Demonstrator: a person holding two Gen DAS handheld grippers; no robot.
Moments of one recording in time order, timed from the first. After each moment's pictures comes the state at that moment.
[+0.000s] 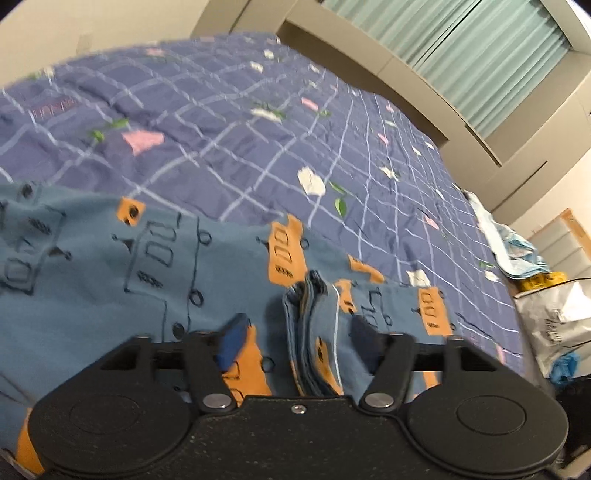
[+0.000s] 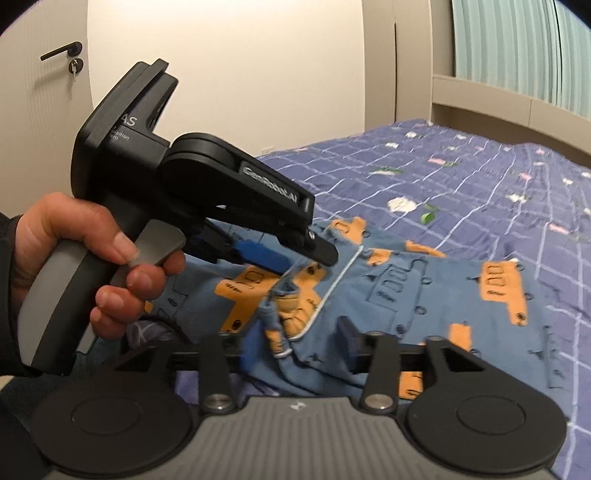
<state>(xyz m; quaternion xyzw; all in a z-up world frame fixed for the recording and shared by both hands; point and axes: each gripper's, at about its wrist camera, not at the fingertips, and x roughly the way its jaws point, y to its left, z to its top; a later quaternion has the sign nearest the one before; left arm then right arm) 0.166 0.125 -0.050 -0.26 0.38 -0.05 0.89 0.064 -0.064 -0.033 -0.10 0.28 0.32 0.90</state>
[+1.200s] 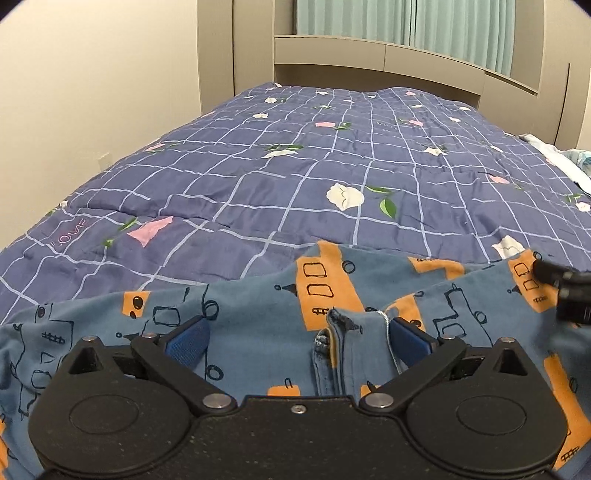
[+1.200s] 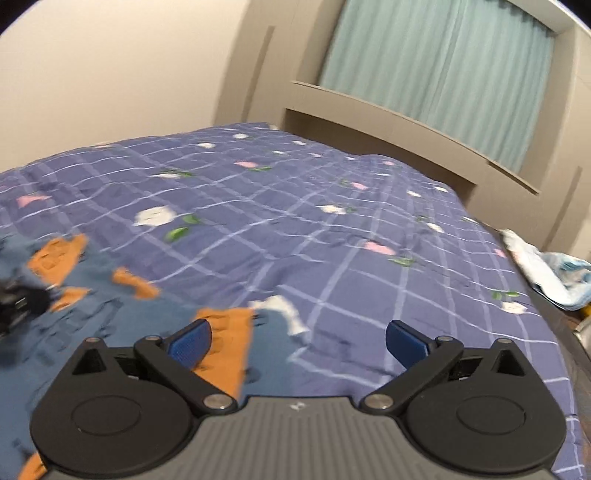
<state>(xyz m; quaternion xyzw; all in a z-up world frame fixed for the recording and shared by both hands) 0.195 0.072 -0.064 -0.02 0.34 0.05 0.94 0.196 -0.135 -0.044 -0.15 0.25 0.05 0.95</state>
